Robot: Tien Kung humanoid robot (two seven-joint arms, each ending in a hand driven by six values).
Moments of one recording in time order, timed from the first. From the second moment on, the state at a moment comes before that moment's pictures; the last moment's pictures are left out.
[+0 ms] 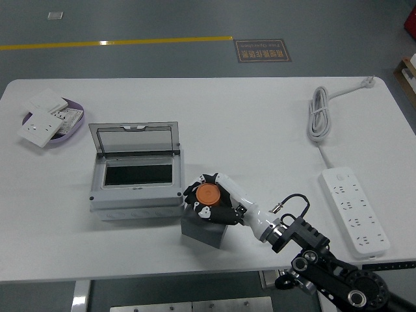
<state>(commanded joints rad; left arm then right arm) 0.14 0.06 -1.05 -0.18 0.87 0.01 0.12 0.21 -0.21 0.69 1.38 -1.20 -0.14 0.33</state>
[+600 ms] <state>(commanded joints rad) 0.15 0.06 -1.08 -0.18 0.89 0.01 0.13 0.45 -0.10 0.53 1.35 -1.32 -0.23 0.19</state>
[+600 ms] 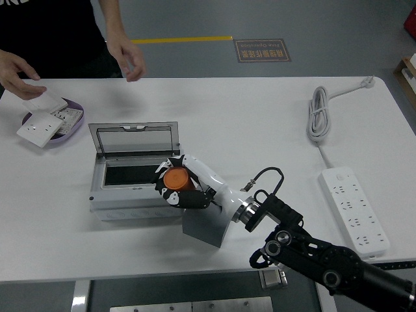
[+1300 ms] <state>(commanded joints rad) 0.15 0.08 -1.09 -0.18 0.89 0.02 0.13 0.76 0.00 0.33 1.20 -1.64 -0.35 -0.26</state>
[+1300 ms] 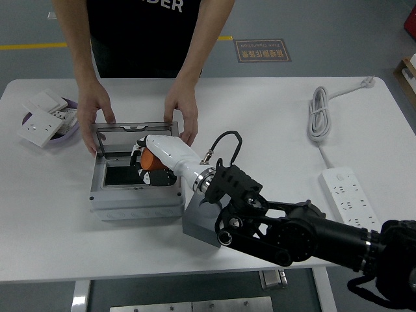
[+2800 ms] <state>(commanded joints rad) 0.14 0.09 -1.10 -0.18 0.93 0.02 0.15 0.87 0.00 0.26 1.18 -1.53 -0.15 -0.23</state>
